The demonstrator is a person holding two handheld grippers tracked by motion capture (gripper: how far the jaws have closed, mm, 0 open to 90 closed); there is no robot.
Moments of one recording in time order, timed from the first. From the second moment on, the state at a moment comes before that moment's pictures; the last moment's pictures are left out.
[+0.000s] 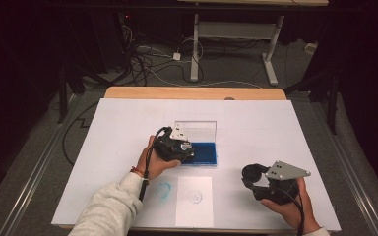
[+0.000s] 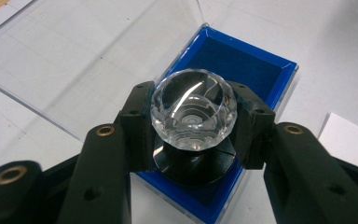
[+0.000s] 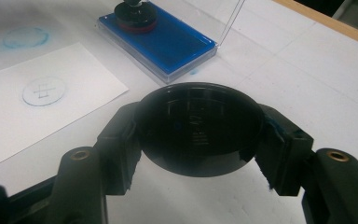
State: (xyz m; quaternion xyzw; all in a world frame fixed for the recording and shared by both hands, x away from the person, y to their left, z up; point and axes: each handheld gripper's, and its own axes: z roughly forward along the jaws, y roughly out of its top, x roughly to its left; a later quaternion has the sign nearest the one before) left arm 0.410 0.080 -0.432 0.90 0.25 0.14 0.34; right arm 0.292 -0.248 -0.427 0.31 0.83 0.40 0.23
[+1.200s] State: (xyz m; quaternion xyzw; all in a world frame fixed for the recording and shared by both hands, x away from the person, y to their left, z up) left arm 0.429 0.036 -0.408 0.91 0.20 0.11 0.35; right arm 0.295 -0.250 -0.431 0.31 0.84 0.39 0.23
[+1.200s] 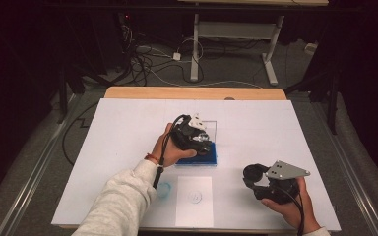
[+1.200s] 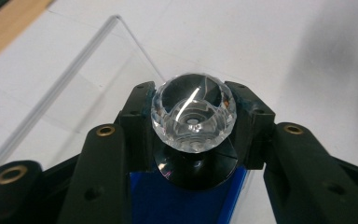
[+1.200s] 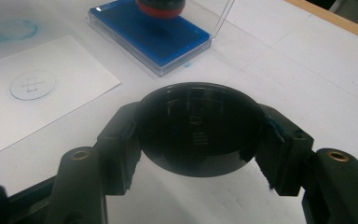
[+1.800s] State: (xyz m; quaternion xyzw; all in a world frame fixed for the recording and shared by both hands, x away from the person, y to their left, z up) left arm 0.426 0.045 -0.430 0.91 0.21 0.10 0.35; right arm 0.294 -0.248 -0.432 0.31 0.84 0.38 0.23
